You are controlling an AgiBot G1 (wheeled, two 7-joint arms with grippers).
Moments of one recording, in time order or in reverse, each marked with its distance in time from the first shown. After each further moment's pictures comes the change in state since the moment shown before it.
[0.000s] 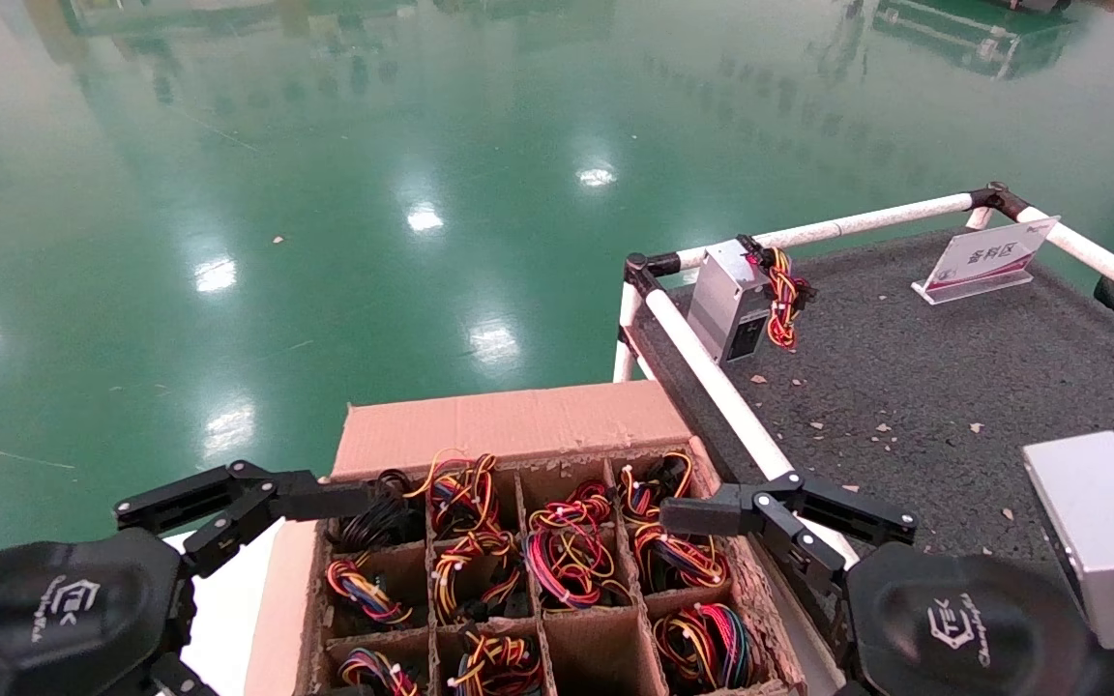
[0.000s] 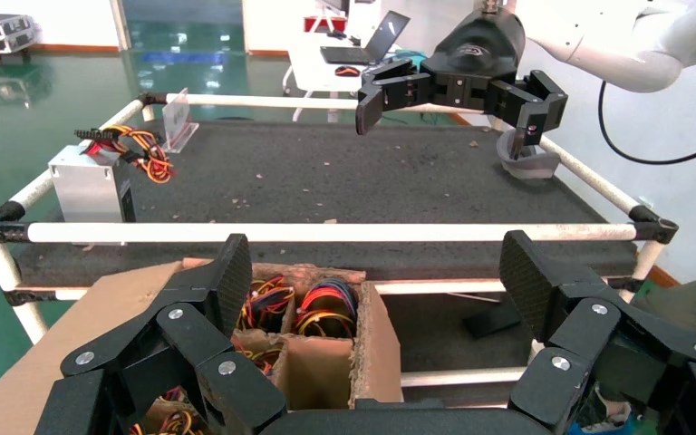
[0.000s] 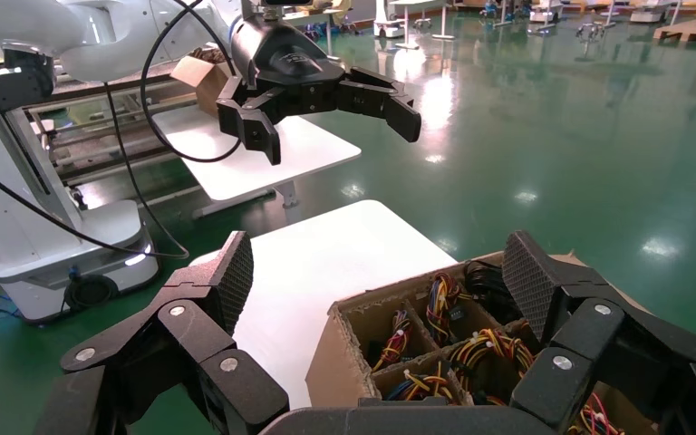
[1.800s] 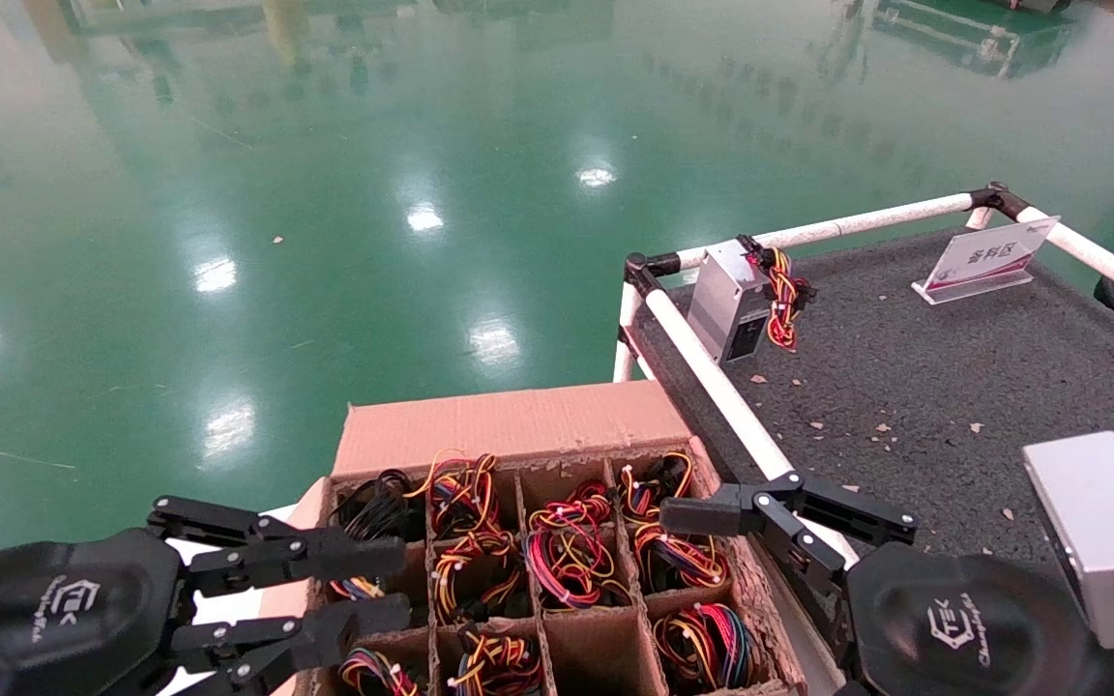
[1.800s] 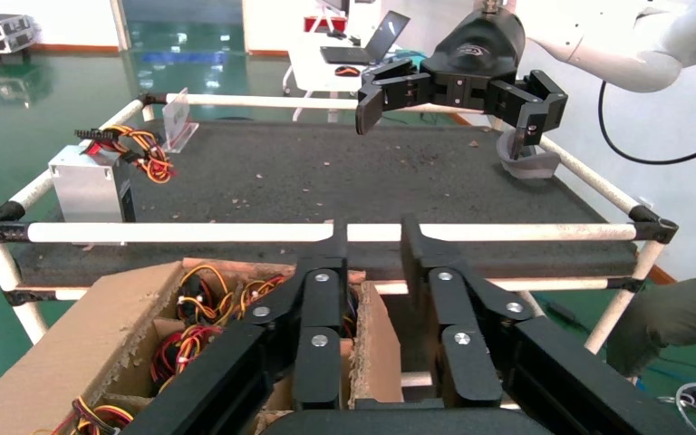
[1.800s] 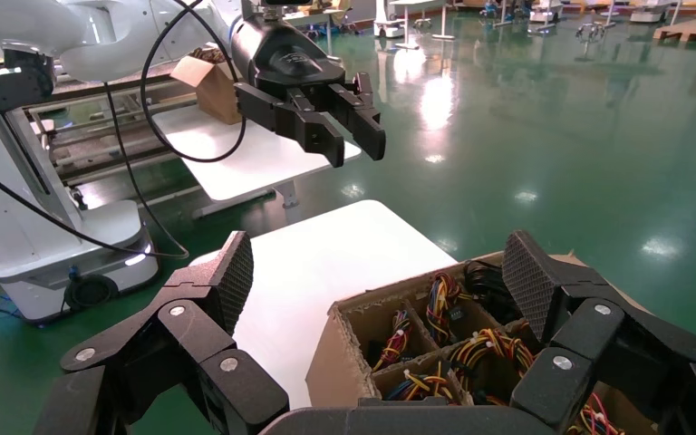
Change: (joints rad) left arm 0.000 0.000 0.000 0.000 0.000 0.000 0.000; right arm 0.000 0.000 0.000 0.000 0.000 0.000 0.000
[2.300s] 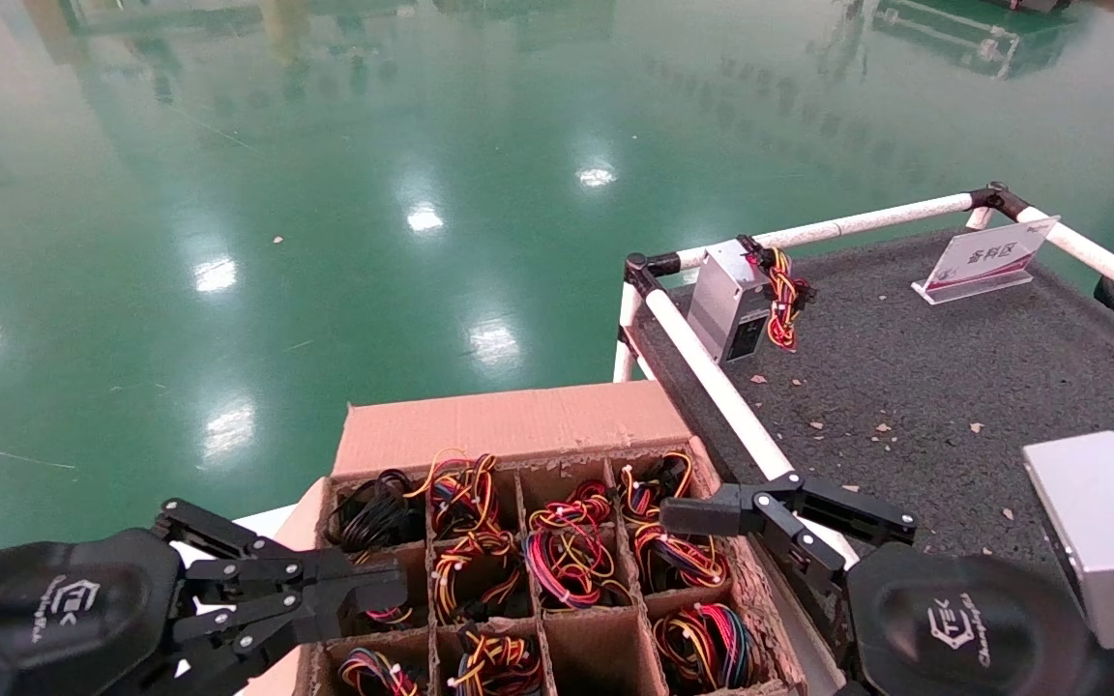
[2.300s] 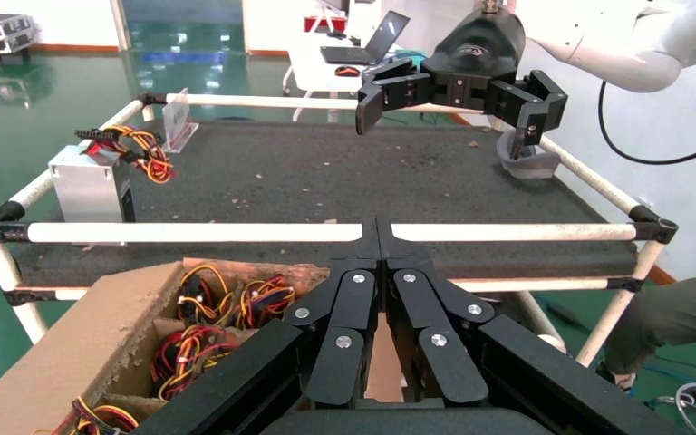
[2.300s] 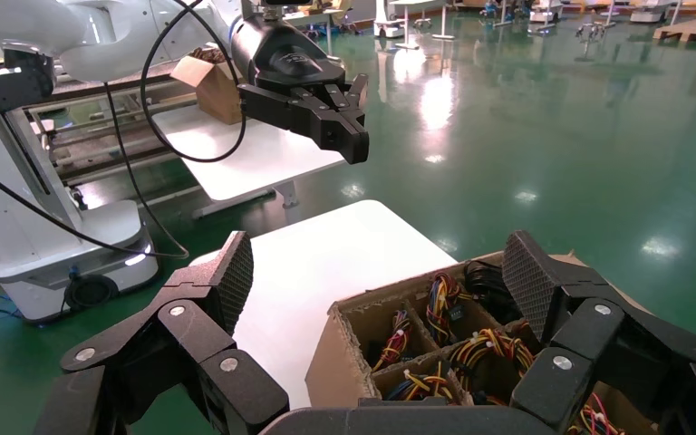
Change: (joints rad) left arm 0.000 0.000 0.000 0.000 0.000 0.000 0.000; right arm -0.002 -0.001 -0.005 -0.002 -0.010 0.008 0.004
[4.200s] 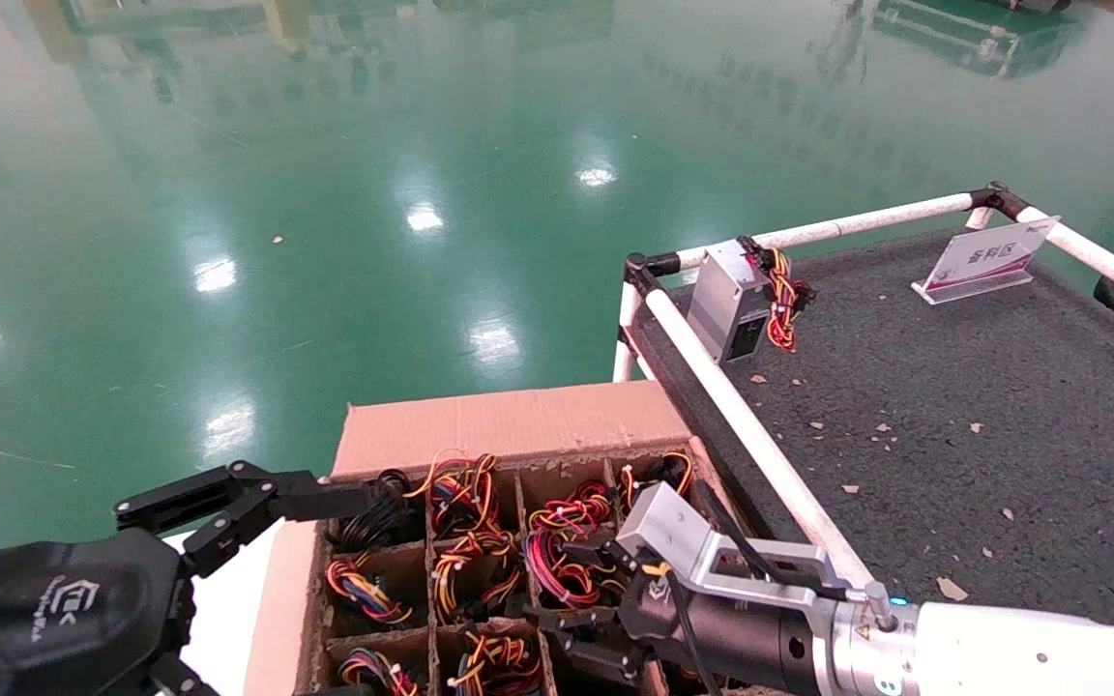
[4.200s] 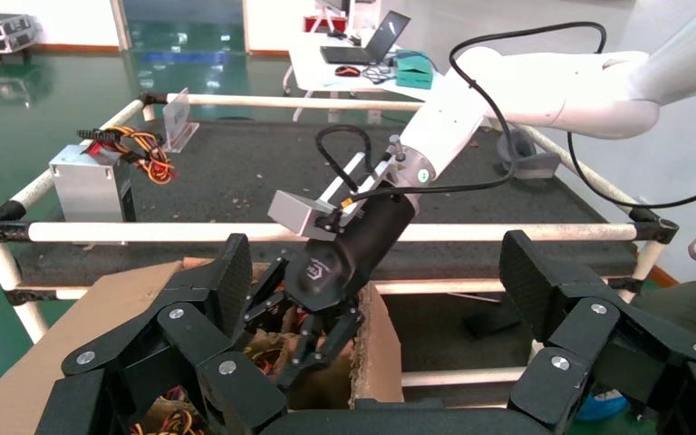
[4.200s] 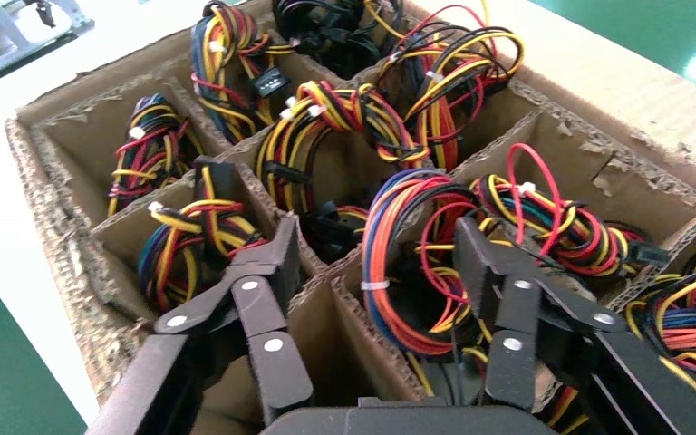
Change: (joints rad) left arm 0.000 0.000 0.000 0.000 0.000 0.000 0.000; right arm 0.035 -0.295 -0.295 0.044 -0.721 0.537 0.309
